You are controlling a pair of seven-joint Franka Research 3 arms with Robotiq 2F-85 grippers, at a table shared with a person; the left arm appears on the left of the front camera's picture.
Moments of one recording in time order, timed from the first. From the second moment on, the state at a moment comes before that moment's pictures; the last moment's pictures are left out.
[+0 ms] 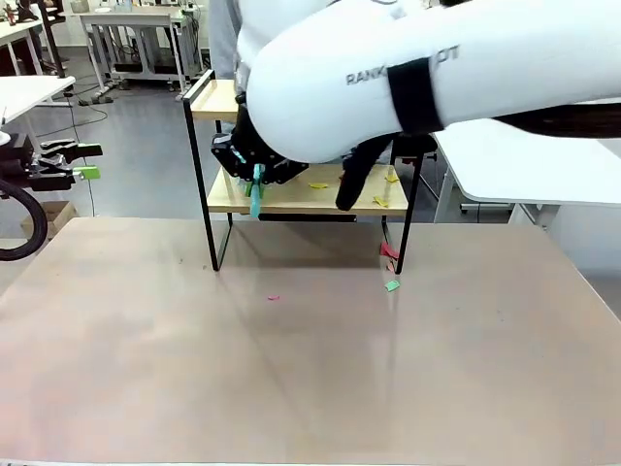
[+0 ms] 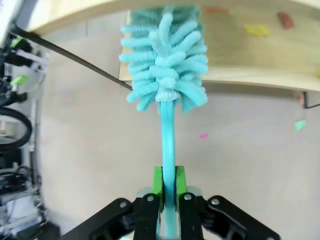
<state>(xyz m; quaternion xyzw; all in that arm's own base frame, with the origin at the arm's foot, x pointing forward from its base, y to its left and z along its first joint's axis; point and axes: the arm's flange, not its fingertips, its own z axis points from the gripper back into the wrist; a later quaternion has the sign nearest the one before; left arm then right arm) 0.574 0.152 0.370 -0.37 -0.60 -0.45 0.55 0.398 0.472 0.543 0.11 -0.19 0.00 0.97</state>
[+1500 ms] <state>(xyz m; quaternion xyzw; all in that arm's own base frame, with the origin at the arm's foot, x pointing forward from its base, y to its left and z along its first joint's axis) 0.575 0.152 0.370 -0.37 -0.60 -0.45 0.55 0.446 0.538 0.491 0.13 -0.16 -0.04 0.98</state>
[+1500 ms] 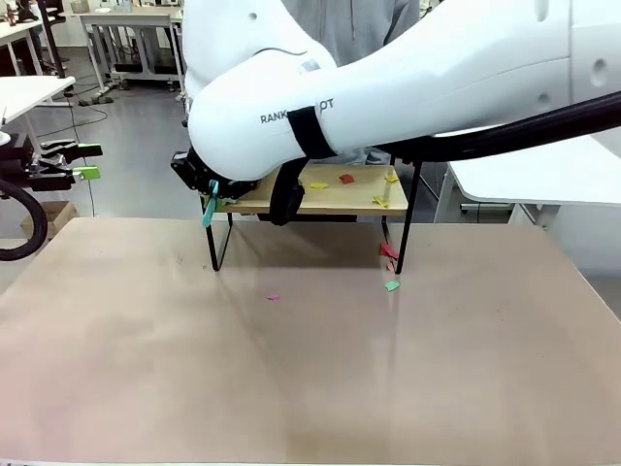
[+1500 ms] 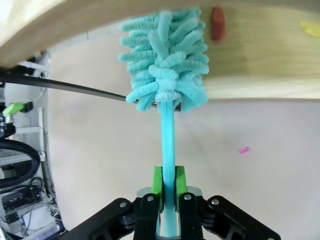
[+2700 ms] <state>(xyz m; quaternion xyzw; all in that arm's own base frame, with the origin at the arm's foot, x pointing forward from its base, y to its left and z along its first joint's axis) 0.575 0.152 0.370 -0.37 -0.60 -0.45 0.55 0.453 0.527 0.475 0.14 -0.12 -0.07 0.98</state>
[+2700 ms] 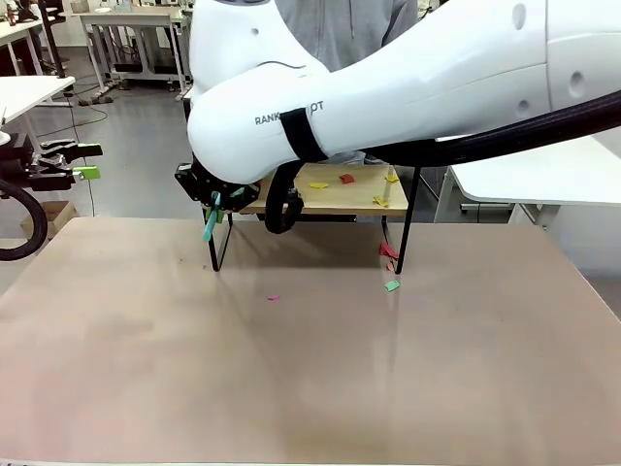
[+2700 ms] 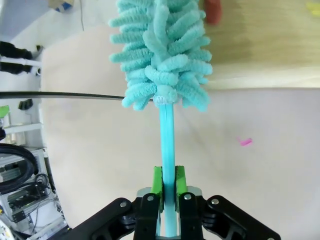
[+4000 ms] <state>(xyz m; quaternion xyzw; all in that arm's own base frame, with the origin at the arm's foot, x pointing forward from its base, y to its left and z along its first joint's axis) 0.575 0.152 0.370 -0.37 -0.60 -0.45 0.55 0.412 0.275 0.469 0.08 -0.07 -0.19 0.98</state>
